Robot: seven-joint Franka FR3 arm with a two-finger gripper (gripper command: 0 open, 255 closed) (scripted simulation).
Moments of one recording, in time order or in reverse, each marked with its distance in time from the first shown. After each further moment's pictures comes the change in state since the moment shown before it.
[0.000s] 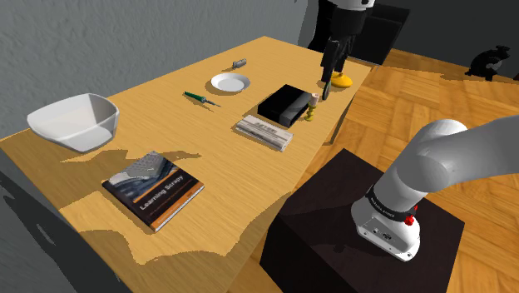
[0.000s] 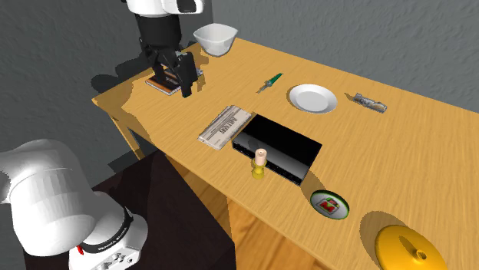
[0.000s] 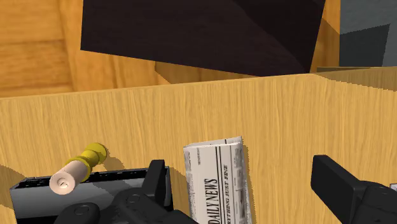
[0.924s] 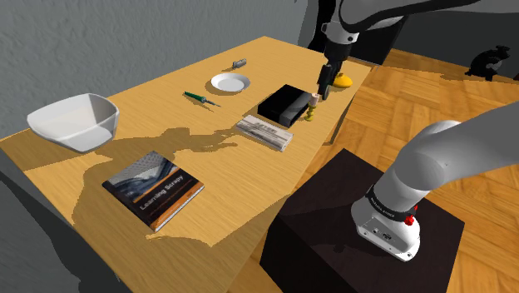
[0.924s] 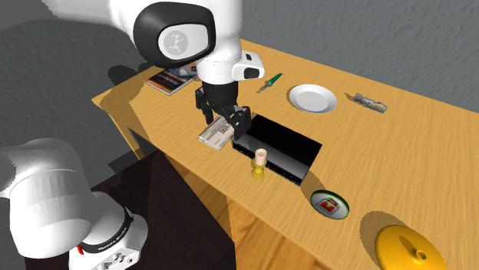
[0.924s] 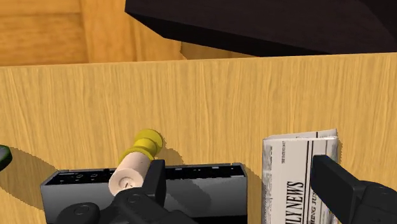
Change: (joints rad) arm -0.075 0.181 -0.182 -0.141 -0.118 0.361 -0.234
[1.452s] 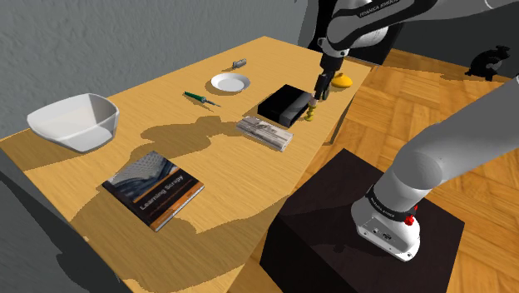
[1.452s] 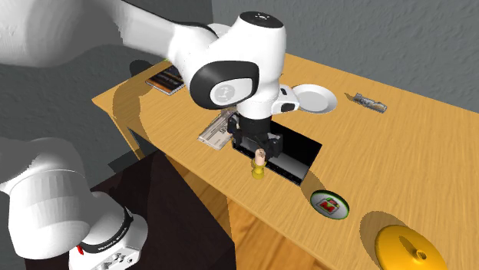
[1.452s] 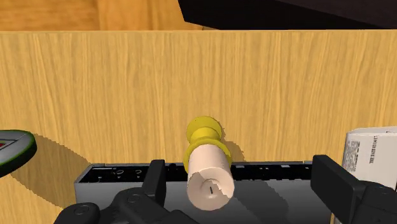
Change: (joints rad) arm -0.029 0.239 -0.118 0.029 -0.018 0.240 -0.157
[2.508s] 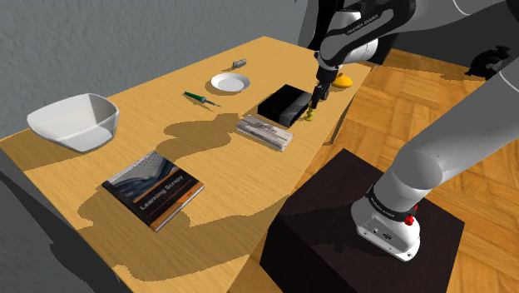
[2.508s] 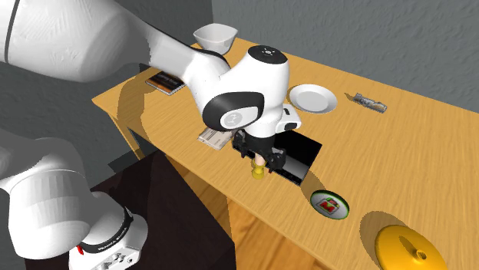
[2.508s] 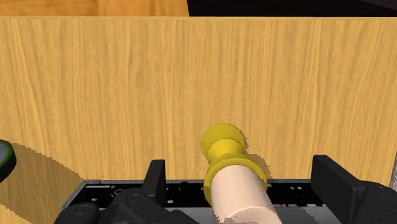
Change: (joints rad) arm 0.000 0.119 -0.029 -0.034 0.017 0.158 -0.042
